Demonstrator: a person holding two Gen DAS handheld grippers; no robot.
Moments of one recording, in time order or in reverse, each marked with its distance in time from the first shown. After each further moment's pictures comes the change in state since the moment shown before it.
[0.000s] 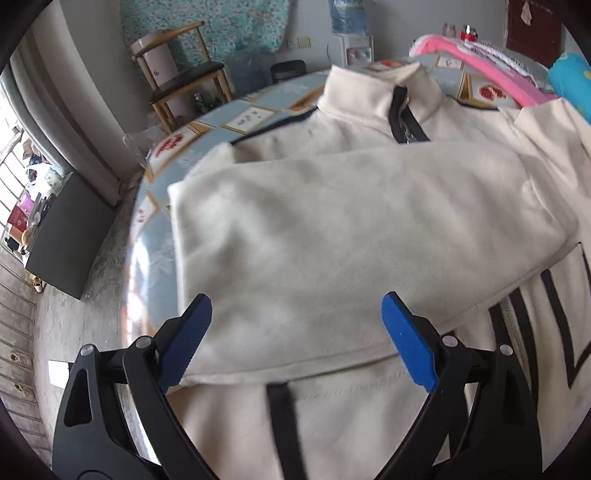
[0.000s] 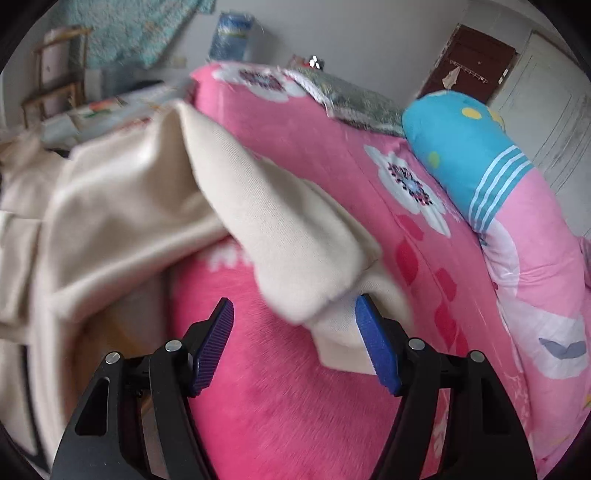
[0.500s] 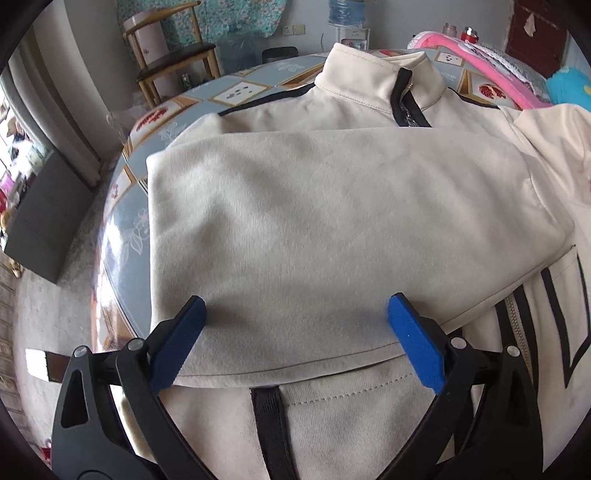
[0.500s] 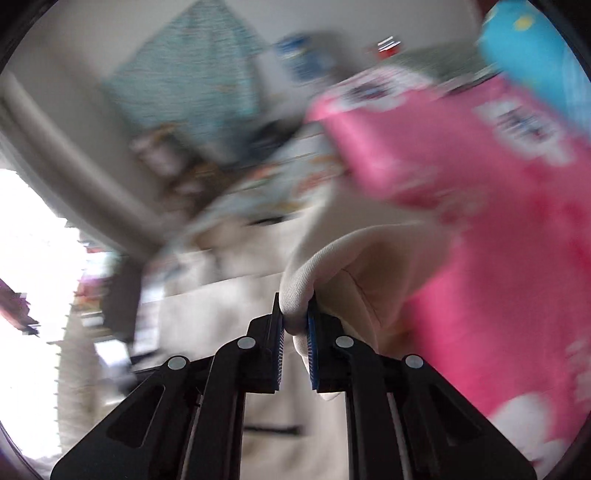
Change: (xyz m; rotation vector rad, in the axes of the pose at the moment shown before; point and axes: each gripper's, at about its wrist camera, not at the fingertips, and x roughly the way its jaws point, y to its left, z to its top) left arm 0.016 0.015 -0.010 -0.063 0.042 -0.099; right arm -0.132 -0.006 0.015 0.351 0.049 0.943
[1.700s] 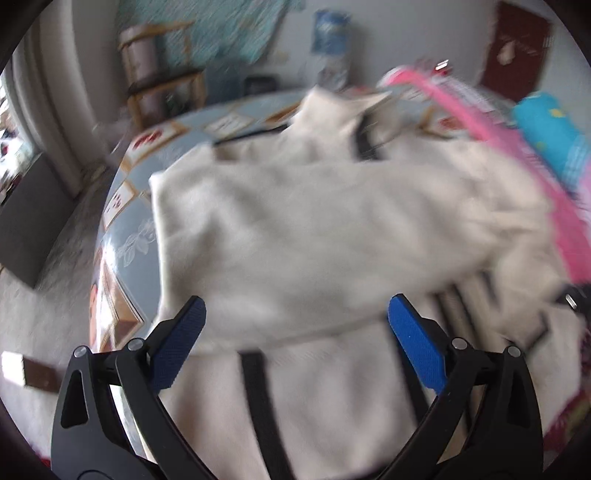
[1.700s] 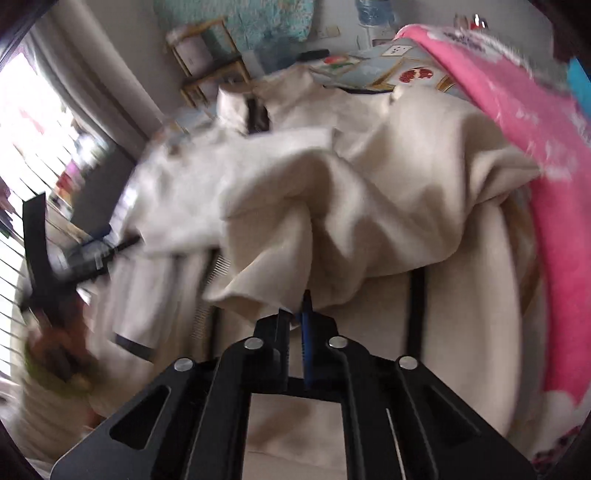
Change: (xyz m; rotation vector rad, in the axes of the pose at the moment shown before) left arm -0.066 0.000 -0.029 0.016 -0.157 -0.164; right arm 0.133 0.063 -0.120 -0.249 0.202 -0.153
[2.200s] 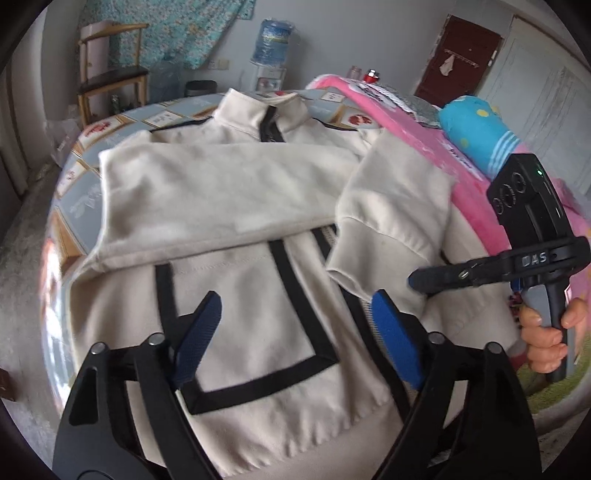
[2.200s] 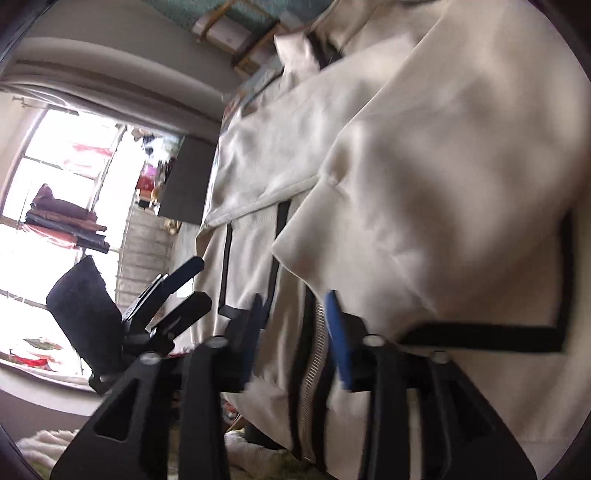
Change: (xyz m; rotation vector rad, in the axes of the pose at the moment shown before) left arm -0.044 -0.028 -0.056 0.004 -0.004 -0.272; right arm 0.025 0.007 -0.029 0.154 0.177 0.388
